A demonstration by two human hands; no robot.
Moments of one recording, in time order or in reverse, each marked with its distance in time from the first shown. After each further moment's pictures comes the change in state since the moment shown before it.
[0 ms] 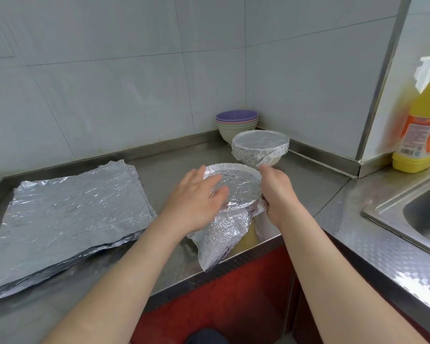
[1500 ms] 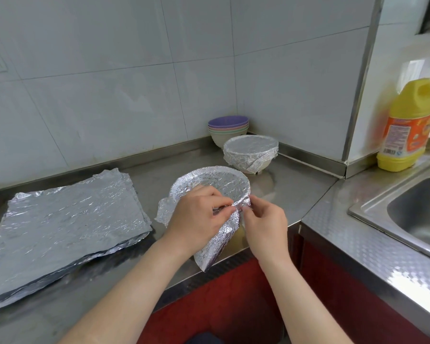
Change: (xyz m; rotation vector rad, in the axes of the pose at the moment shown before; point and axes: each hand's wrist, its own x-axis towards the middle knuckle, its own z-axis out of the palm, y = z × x) left_hand -0.012 0.011 0.028 -0.255 0.416 0.392; right_hand -0.066 0.044 -0.005 -0.309 0.184 -0.351
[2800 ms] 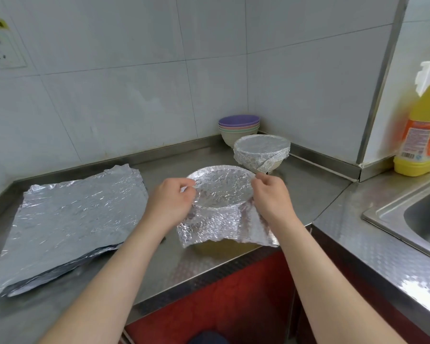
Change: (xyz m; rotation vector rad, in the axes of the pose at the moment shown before) left_hand 0.010 -0.031 -0.044 0.008 -0.028 -0.631; right_hand 0.045 -0.032 0.000 -0.027 -0.165 0.028
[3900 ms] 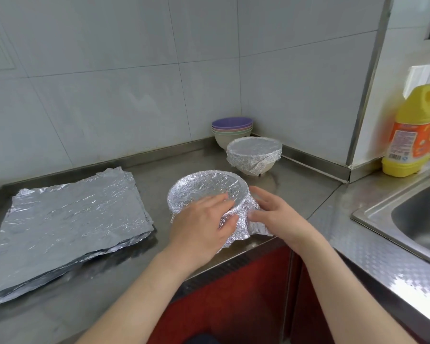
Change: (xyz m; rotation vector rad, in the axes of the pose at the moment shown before) left_hand -0.047 0.028 0.036 0.292 -0.096 0.506; right_hand 0.008 0.057 -0.031 0.215 -0.520 -0.011
